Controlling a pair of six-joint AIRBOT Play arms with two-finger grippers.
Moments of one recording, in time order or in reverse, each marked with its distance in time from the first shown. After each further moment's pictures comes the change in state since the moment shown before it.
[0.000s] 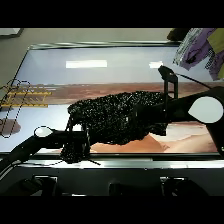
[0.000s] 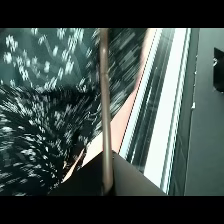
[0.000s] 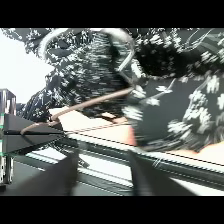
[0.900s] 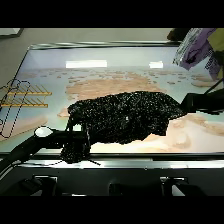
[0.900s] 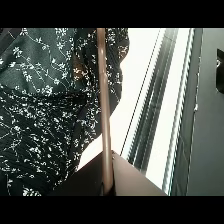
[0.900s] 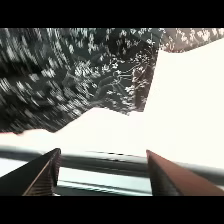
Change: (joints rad) left arm -0.003 0.000 0.000 -0.006 0.007 0.003; right arm -0.573 -0.084 0.208 -0.057 0.341 -0.625
